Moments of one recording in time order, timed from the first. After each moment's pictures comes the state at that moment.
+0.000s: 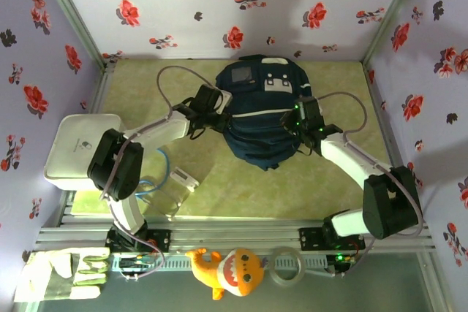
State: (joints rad) left arm -0.61 1.78 1.27 -0.36 0.02 -0.14; right arm 0.35 1.38 0.85 -0.25 0.02 0.95
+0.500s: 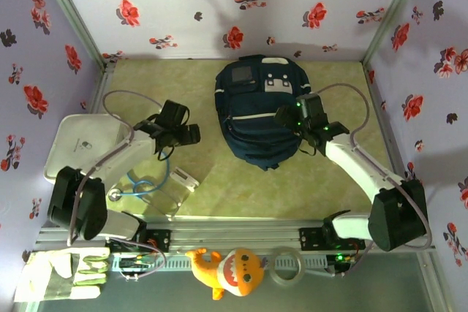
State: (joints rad) left arm -0.49 1.39 0.94 -0.62 -0.16 -0.59; right arm 0.40 1.30 0.93 -0.41 0.06 0.75
